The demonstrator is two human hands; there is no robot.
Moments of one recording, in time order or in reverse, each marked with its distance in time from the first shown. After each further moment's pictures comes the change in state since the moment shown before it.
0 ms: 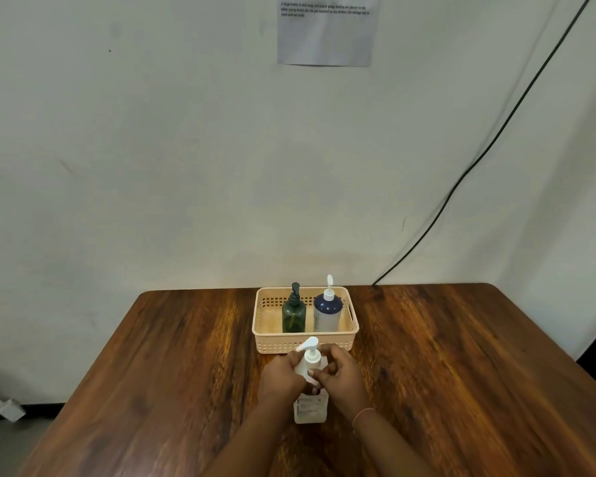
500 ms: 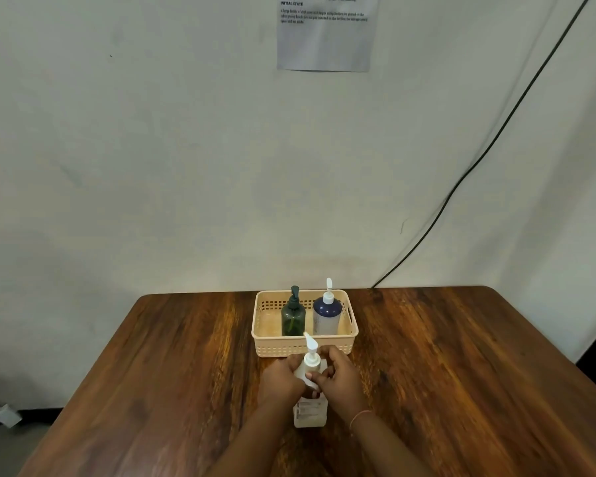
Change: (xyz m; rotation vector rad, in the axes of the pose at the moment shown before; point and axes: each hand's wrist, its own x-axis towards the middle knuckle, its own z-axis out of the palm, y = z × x) left_hand 0.000 0.000 -0.001 0.022 -0.001 0.005; right_hand 0.002 -0.001 0.002 -0.013 -0.016 -0.061
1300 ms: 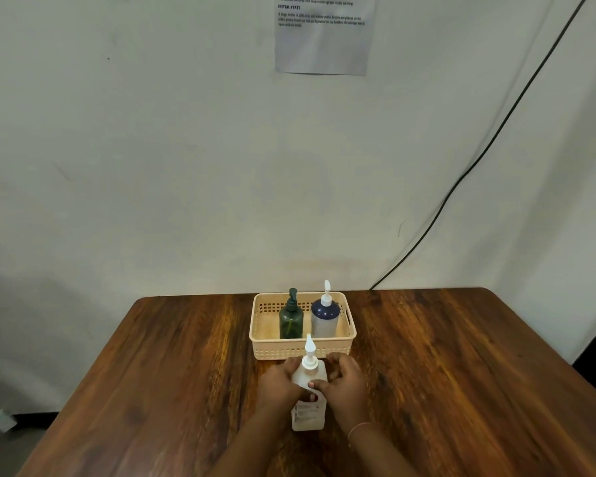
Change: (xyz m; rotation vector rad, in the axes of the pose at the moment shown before) left_hand -0.001 -0.004 0.002 0.017 -0.020 0.058; right_hand -0.011 -0.001 -0.003 -0.017 0.161 0.150
